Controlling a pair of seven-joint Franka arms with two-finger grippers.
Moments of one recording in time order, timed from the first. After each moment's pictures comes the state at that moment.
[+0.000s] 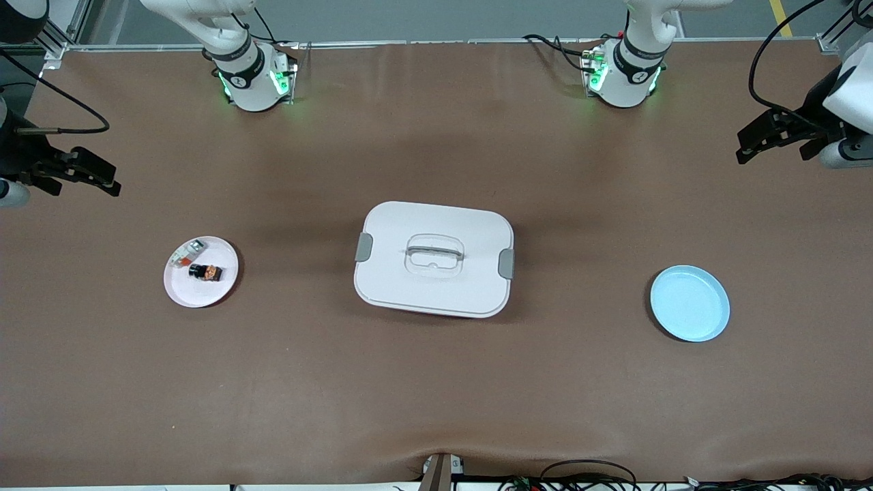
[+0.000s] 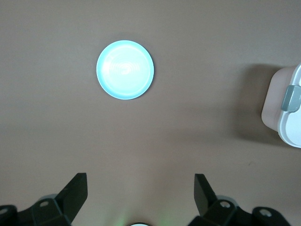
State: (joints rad) left arm -0.06 -0.08 -0.02 -1.60 0.02 1.51 -0.12; right arm -0.04 -0.03 0.03 -1.63 0.00 1.61 0.01
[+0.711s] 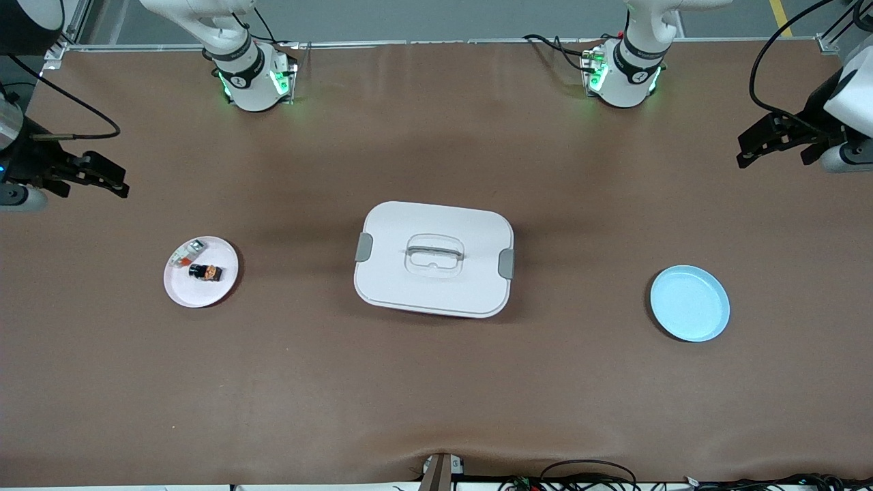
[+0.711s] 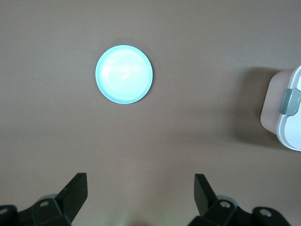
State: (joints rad) left arm -0.06 -0.06 -0.03 -1.58 0.02 1.53 -0.12; right arm -0.03 -0.02 0.03 -1.69 -0.02 1.64 0.01
